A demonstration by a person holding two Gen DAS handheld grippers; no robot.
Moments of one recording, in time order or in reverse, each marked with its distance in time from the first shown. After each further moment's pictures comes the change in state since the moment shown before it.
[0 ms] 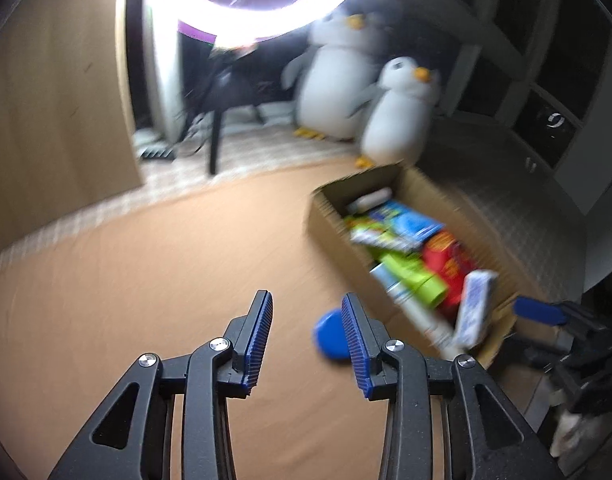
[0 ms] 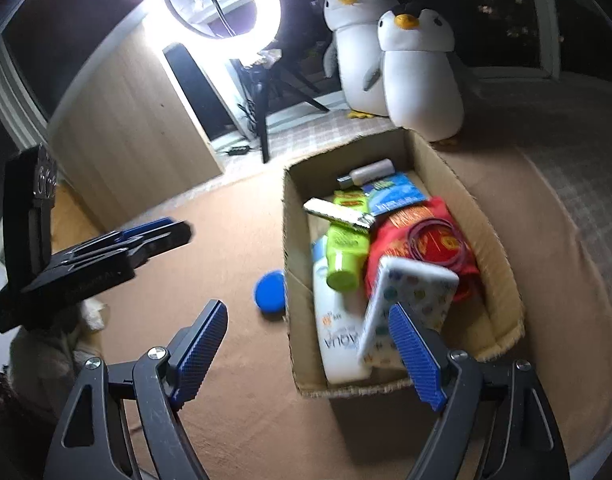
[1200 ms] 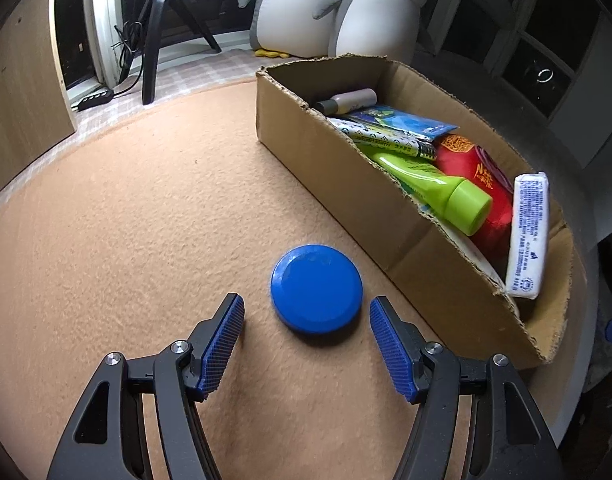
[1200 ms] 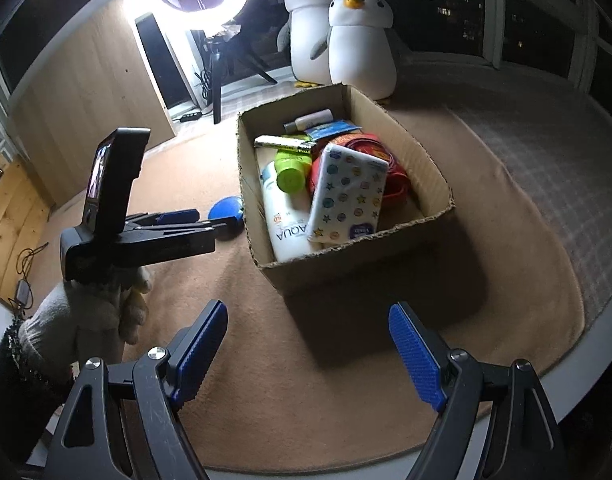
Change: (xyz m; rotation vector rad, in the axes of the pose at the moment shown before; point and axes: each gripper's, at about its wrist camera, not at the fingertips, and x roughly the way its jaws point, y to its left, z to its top) left arm 0.107 -0.032 -0.045 0.102 0.132 -0.057; right arm -0.032 0.008 -0.075 0.015 0.038 -0.223
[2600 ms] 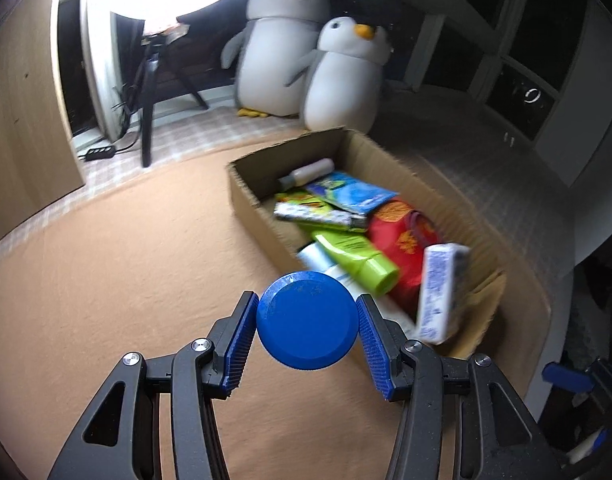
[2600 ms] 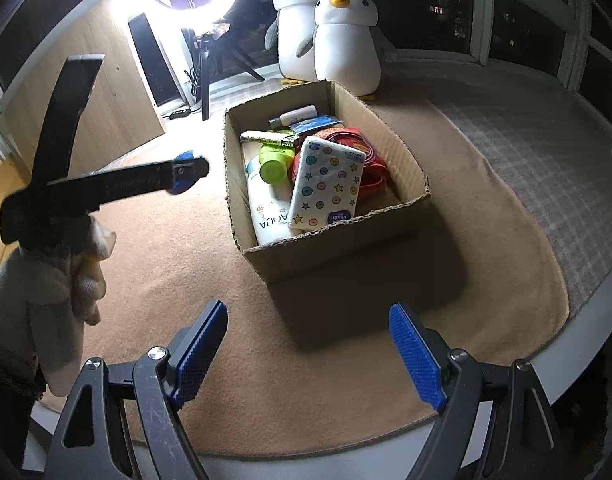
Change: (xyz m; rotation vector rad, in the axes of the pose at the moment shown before) left arm -0.066 -0.037 0.031 0.004 -0.107 -0.026; right arm -0.010 -0.009 -0.008 0.005 0.008 -0.033
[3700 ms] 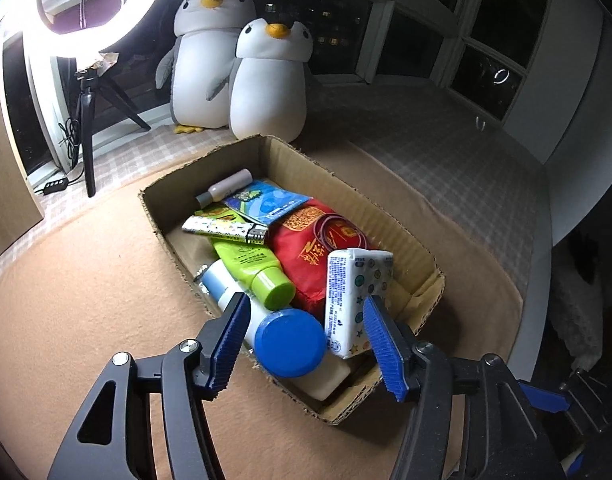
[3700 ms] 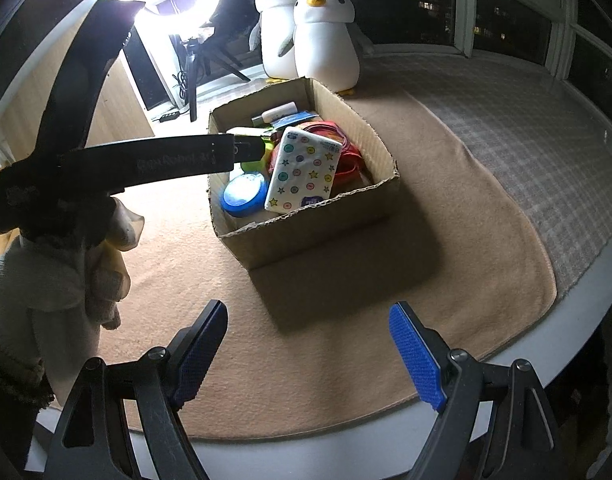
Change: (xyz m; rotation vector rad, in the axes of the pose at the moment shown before) left arm 0.005 -0.071 0.007 0.092 0.000 -0.058; right arm -0.010 -0.019 -0.012 0.031 0.002 -0.013
